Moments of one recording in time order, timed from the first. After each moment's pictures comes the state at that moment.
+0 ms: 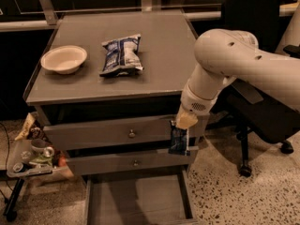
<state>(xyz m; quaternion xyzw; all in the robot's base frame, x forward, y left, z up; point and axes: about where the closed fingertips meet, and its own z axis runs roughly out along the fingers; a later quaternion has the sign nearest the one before) 0.522 -0.114 0.757 -0.62 0.78 0.07 0.11</state>
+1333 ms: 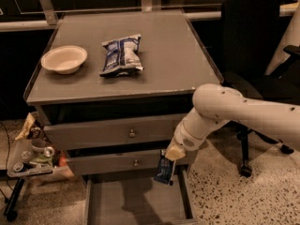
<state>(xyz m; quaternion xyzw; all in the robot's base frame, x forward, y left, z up) 0.491 -0.090 0.636 -0.55 0.81 0.17 0.12</state>
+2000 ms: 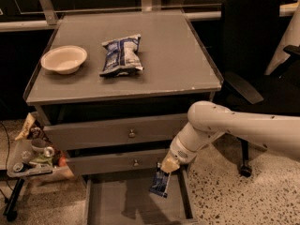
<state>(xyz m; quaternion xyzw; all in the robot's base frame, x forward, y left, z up) 0.479 -0.077 0.571 -0.52 0.82 0.22 0.09</state>
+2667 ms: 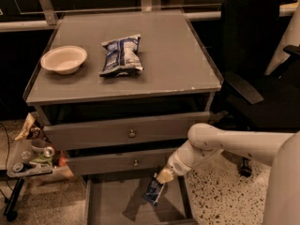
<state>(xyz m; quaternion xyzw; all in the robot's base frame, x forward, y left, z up) 0.484 -0.066 0.472 -0.43 0.85 0.29 0.08</state>
